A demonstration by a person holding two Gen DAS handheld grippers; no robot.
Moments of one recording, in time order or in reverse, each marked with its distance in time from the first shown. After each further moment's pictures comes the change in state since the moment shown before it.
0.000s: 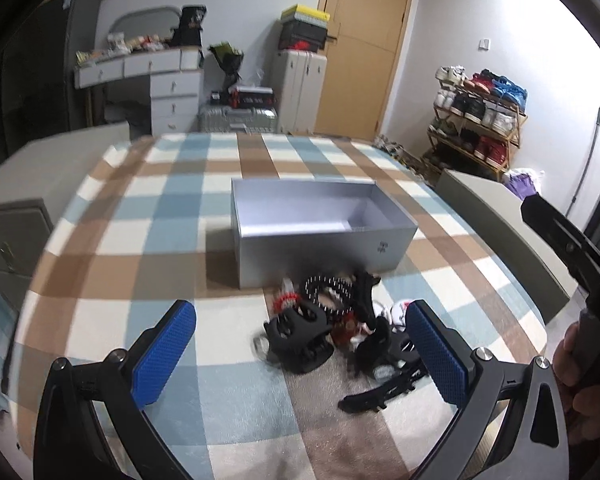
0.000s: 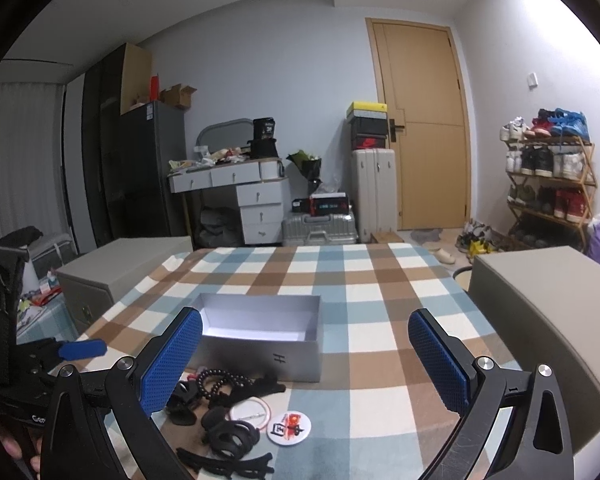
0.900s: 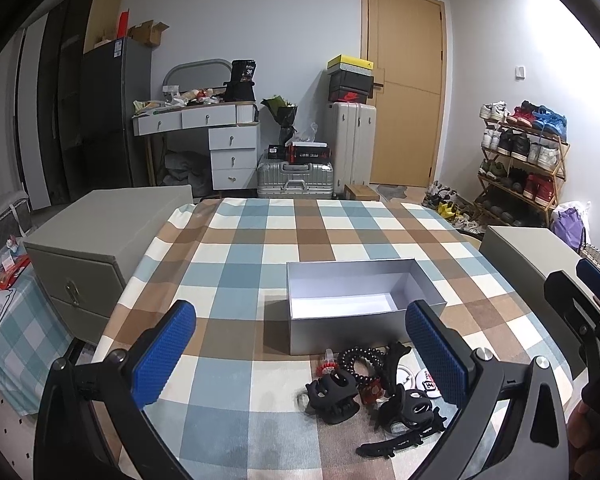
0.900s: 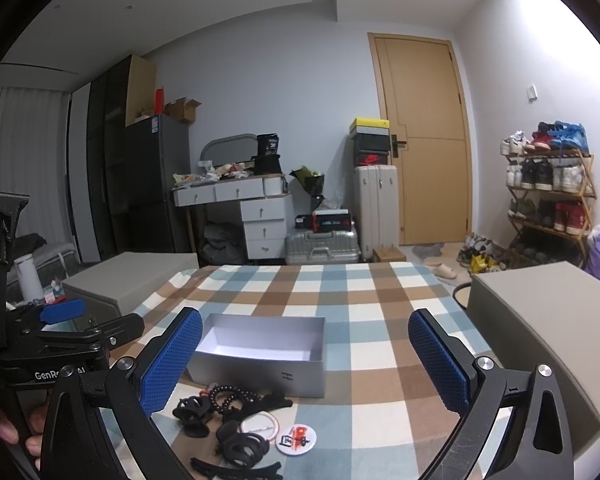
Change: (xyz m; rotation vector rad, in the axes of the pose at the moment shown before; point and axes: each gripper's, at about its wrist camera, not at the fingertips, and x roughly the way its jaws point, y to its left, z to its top) left arm -0.038 -0.020 0.033 -0.001 -0.207 0.260; right arm -0.024 0.005 0.021 -0.007 -0.065 0.009
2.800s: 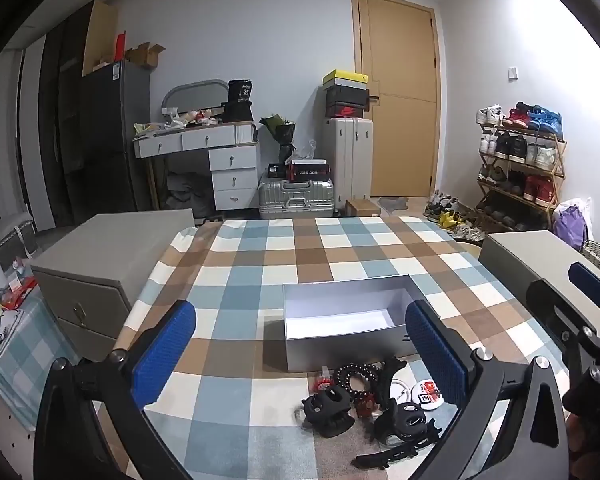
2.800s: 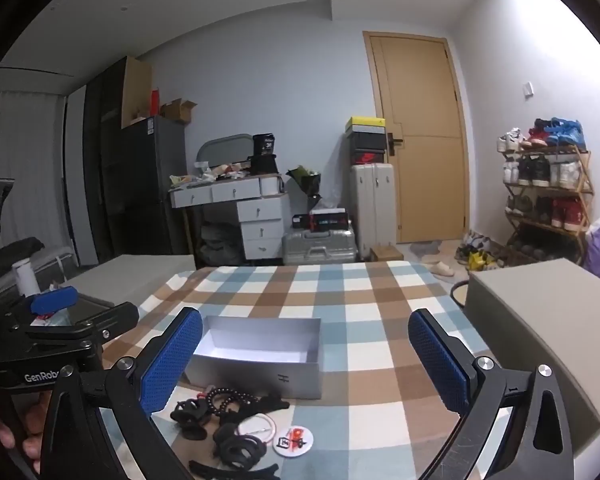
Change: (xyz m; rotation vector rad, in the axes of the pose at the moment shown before) left arm -0.005 -0.012 0.006 0.036 -0.061 0.018; right arm 0.001 -0.002 0.001 0.013 -0.001 -0.004
